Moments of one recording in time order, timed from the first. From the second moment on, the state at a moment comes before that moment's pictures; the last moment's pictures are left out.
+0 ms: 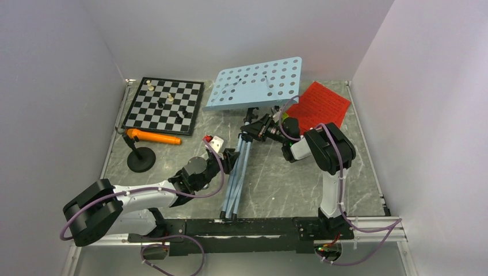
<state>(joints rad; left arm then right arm) -0.95 1.20 0.37 0.80 -0.26 -0.21 0.39 2.02 0.79 1.23 -0.67 1.34</state>
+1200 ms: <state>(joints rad) -0.94 1.52 0.44 0.67 -0.07 -0.44 0.36 2.18 0.75 1.33 -0.68 1.35</state>
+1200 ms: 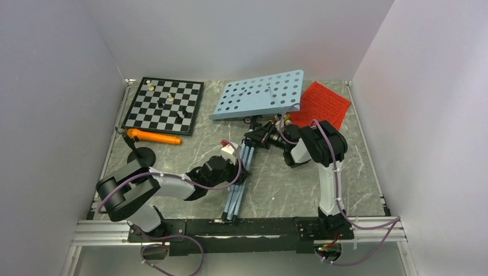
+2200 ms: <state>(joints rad) -0.95 1.30 0.38 0.73 -0.13 -0.44 0.38 2.17 0.77 1.29 -0.80 1.40</state>
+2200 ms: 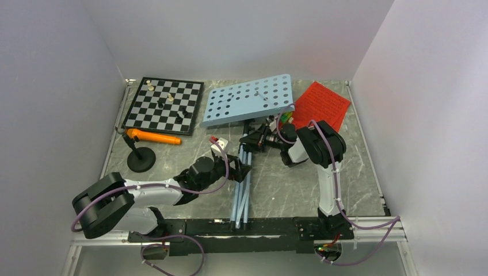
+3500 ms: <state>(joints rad) -0.84 1.58 0.48 0.72 -0.13 -0.67 0.44 2.17 0.80 1.27 -0.77 1.39</state>
